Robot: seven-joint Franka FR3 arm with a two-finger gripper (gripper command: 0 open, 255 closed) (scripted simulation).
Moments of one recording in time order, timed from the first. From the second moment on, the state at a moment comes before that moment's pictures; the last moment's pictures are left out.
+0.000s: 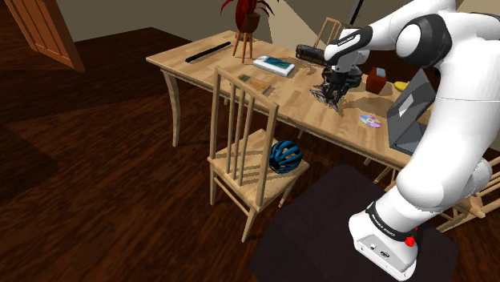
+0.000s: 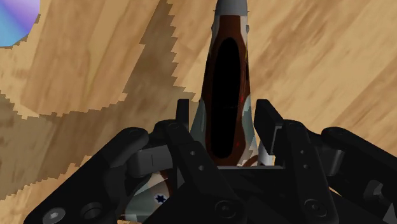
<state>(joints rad) -0.33 0.46 -0.35 -1.75 0.00 2.09 -0.02</state>
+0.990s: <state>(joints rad) -0.32 0.40 -0.36 -1.70 -0.01 1.98 -0.02</state>
